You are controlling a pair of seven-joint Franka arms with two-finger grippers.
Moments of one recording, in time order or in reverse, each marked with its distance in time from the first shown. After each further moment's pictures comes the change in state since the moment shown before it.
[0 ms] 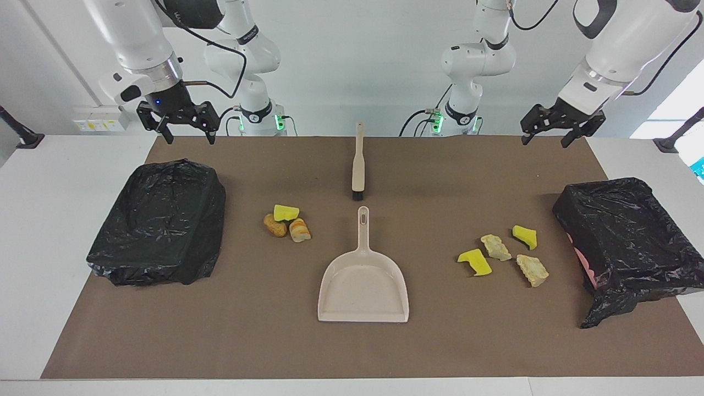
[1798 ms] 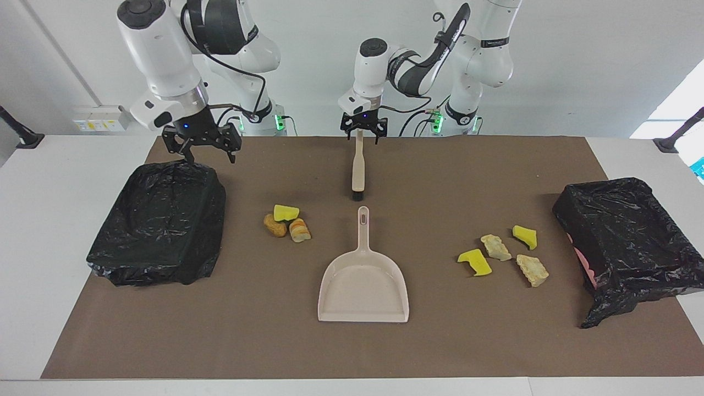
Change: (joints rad) left arm -0.921 -0.099 -0.005 -0.772 -0.023 0.837 -0.823; right arm 0.075 0.086 0.014 -0.074 0.000 0.177 0.012
